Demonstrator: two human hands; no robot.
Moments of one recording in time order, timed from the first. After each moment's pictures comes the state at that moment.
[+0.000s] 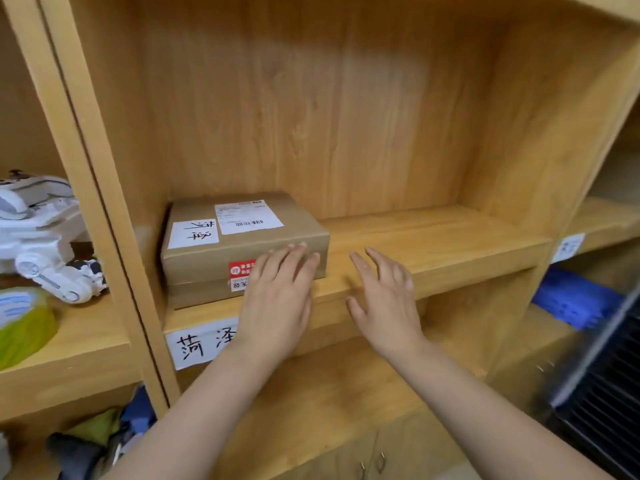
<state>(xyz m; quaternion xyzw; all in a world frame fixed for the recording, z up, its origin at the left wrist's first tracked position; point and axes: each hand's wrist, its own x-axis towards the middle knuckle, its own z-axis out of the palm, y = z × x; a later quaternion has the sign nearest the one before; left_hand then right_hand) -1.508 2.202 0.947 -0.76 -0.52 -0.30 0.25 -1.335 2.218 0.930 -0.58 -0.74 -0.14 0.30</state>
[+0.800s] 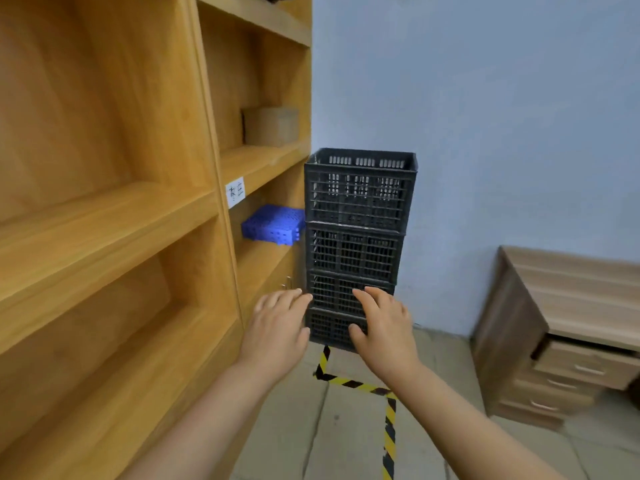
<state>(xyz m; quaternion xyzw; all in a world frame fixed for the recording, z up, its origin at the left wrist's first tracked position) -1.131 2.058 0.880 -0.96 -0.18 -0.20 -0.02 -1.009 1.923 0.857 -0.88 -0.39 -0.13 0.24</state>
